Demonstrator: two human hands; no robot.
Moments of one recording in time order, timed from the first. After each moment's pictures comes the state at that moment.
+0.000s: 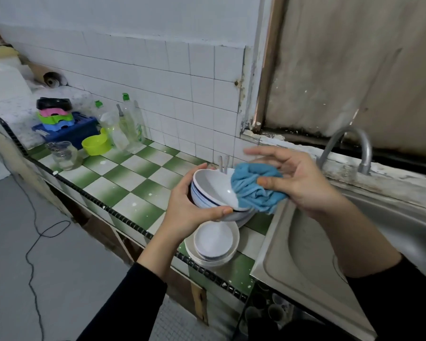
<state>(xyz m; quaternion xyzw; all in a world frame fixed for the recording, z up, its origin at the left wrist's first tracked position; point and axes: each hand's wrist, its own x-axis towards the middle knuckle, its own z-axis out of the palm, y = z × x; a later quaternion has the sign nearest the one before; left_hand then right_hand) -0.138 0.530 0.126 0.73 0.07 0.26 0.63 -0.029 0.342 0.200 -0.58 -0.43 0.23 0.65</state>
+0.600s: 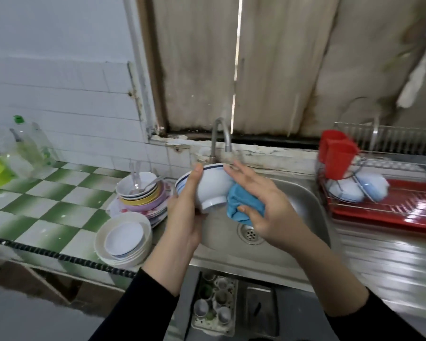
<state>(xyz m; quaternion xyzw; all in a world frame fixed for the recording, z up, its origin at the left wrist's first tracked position) -0.107 0.274 0.163 0.43 0.17 0.12 0.88 -0.085 0.112 0.171 -0.83 -0.39 -0.11 0.39</state>
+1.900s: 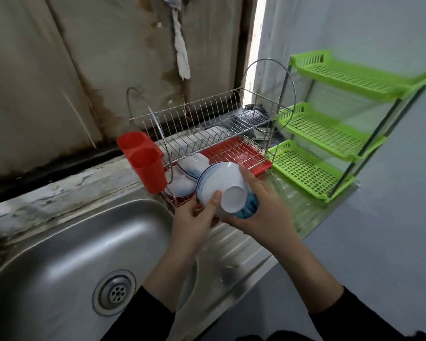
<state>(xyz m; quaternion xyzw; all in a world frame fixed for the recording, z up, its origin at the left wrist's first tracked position) 0.027 -0.013 0.117 0.65 -0.10 -0.23 0.71 -0.051 -0.149 0.116 -0.90 0.16 -0.25 0.33</state>
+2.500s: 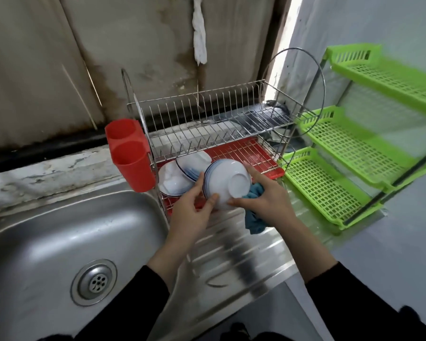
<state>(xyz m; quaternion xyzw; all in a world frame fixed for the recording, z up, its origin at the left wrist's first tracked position) 0.076 -0.074 0.070 0.79 -0.15 -0.08 0.59 0.022 -0.248 0.096 -0.85 0.17 -0.11 0.49</state>
